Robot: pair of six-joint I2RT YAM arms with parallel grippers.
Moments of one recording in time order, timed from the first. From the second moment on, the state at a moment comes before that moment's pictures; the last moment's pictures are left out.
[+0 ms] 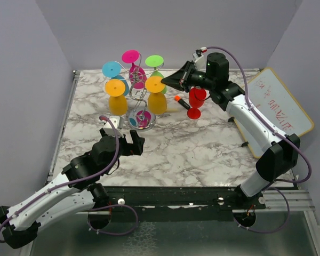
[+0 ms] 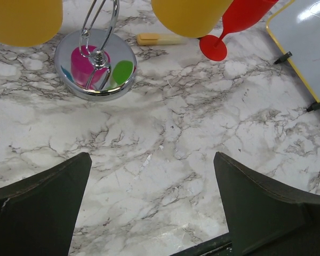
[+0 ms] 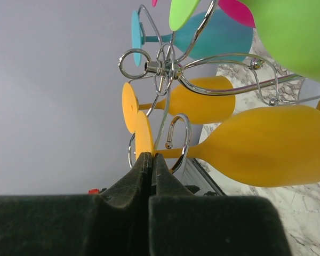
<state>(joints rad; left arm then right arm) -0.94 0.61 0.73 -0.52 -0.50 -0.54 0.49 1.62 1.57 -0.14 -0.57 1.12</state>
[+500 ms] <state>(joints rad) -0.94 0.58 0.72 -0.51 -0.50 -0.53 0.49 1.63 1.57 -0.04 -0.52 1.25</state>
